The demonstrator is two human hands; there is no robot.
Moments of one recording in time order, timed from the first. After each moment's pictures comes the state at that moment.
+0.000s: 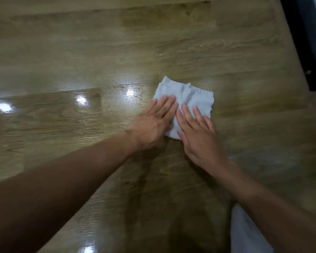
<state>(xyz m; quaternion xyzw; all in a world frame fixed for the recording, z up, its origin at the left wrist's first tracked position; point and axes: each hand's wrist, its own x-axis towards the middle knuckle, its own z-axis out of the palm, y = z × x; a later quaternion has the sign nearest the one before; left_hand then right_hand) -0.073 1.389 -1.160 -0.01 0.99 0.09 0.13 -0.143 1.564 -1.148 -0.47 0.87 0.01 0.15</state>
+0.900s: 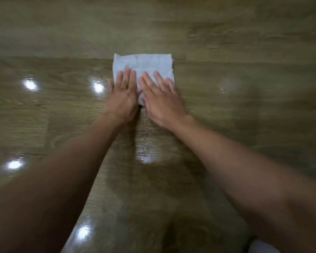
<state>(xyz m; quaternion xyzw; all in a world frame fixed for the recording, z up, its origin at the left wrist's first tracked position) 0.009 1.344 -1.148 -0.36 0.92 0.09 0.15 -0.094 1.440 -1.162 -0.57 0.80 -0.06 0.16</state>
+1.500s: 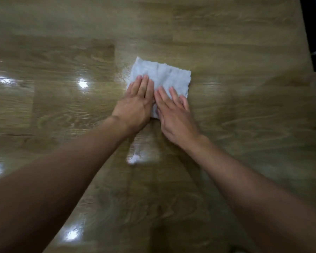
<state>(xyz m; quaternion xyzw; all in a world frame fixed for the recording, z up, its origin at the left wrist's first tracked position) 0.021 1.426 -1.144 -0.21 0.97 0.02 0.15 -0.062 1.549 -1.154 -0.52 0.84 -0.03 0.17</state>
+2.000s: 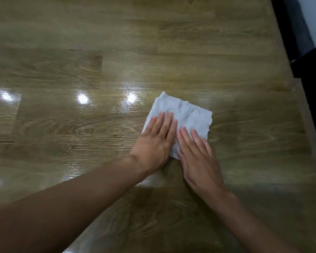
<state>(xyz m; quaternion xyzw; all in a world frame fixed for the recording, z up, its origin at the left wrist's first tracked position) 0.028 1.533 -1.155 -0.10 0.99 0.02 0.13 -0.051 1.684 -1.158 -0.49 0.86 -0.02 0.10</state>
